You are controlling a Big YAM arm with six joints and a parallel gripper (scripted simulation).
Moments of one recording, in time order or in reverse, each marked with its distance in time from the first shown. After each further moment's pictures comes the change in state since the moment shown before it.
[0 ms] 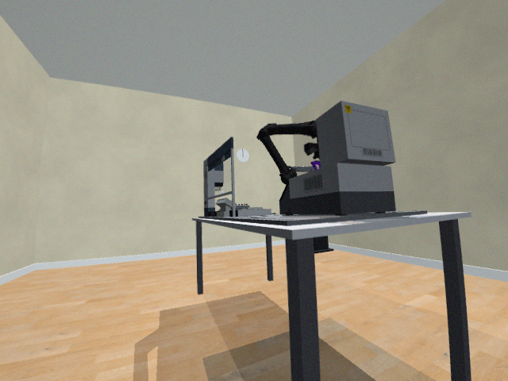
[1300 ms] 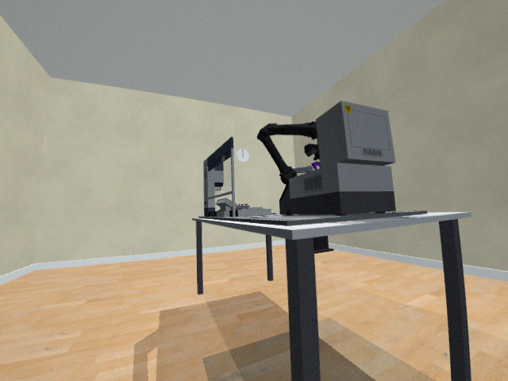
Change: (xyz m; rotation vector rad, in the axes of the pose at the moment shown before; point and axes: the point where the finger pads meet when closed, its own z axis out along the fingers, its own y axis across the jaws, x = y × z) arm 0.001 0.004 0.007 -0.010 0.002 0.009
